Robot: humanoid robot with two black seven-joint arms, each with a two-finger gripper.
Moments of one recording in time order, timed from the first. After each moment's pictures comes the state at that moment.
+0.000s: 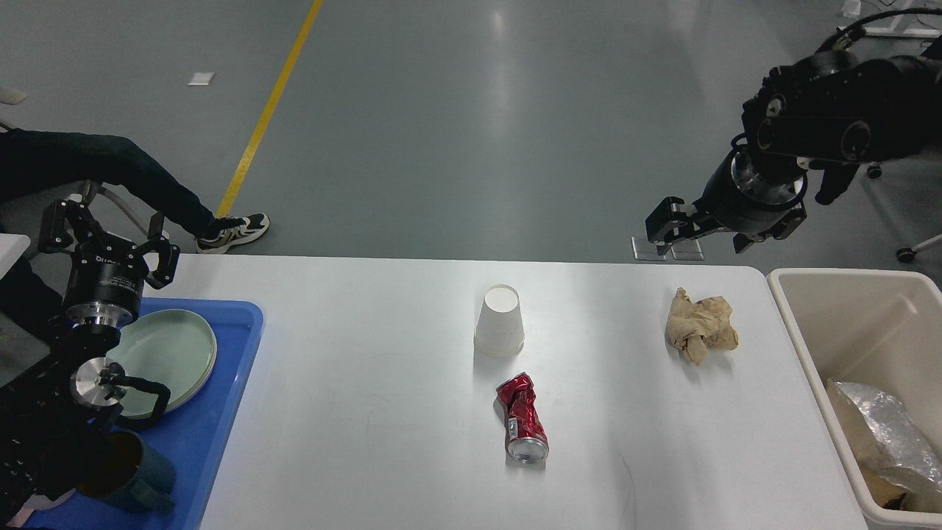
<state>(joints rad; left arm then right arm) -0.69 0.33 -0.67 -0.27 -0.17 -0.54 -0.65 1.87 -0.23 -1.21 1.04 -0.16 0.62 -0.10</state>
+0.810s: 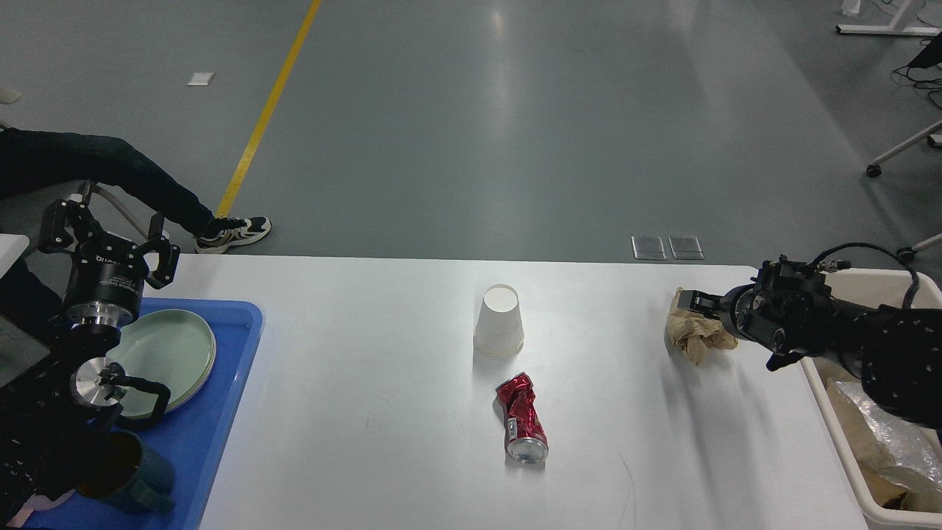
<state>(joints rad) -0.69 0.33 -0.67 -0.27 -0.17 -0.54 -0.65 1.09 -0.19 -1.01 0.42 -0.15 0.14 -0.10</state>
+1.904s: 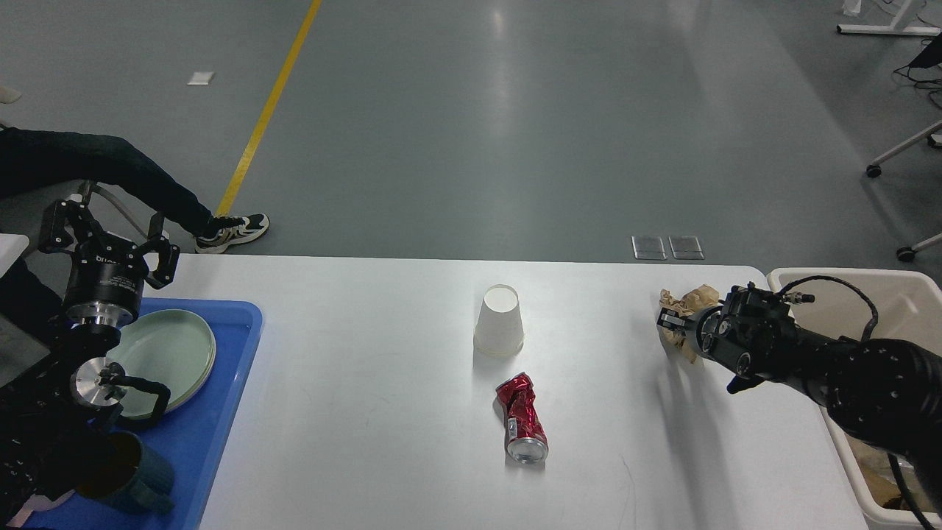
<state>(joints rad) -0.69 0.33 -0.67 -0.27 -0.17 -0.54 -0.64 1.05 -0.13 -0.92 0.40 -0.15 0.09 -0.11</state>
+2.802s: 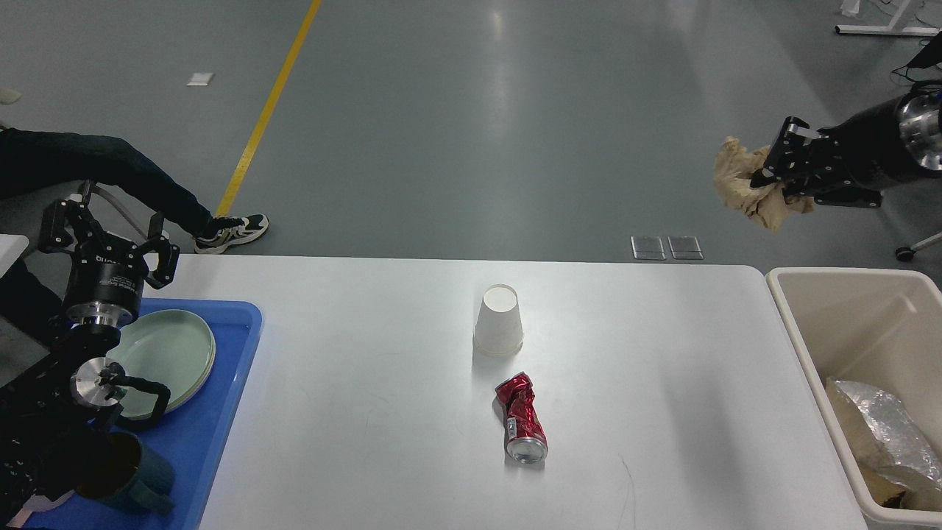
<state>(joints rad) -0.69 0.33 -0.67 -0.27 -0.17 -0.54 -0.64 1.91 -0.76 -0.94 1.07 -0.16 0.55 -0.10</state>
